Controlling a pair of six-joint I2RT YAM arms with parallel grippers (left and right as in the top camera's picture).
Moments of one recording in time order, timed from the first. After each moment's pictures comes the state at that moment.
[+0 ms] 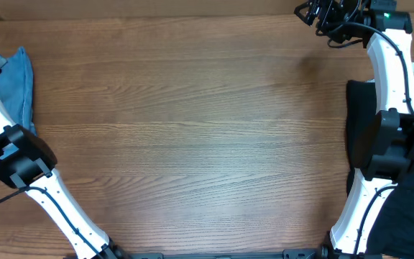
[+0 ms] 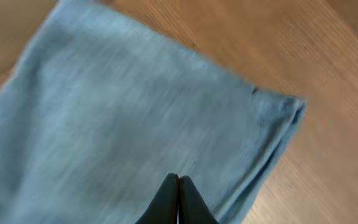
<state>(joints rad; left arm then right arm) 0.58 2.61 2.66 -1.02 -0.13 -0.33 -0.14 2.26 2.17 -0.76 -0.64 0.29</state>
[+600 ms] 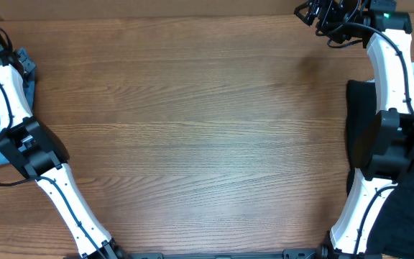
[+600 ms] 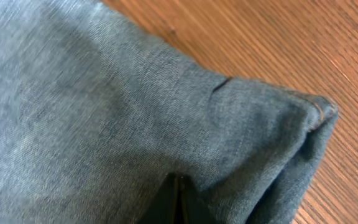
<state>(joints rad) 0.53 2.82 2.66 -0.81 -0.10 -0.37 -0.14 2.26 2.17 -0.76 -0.64 0.29</state>
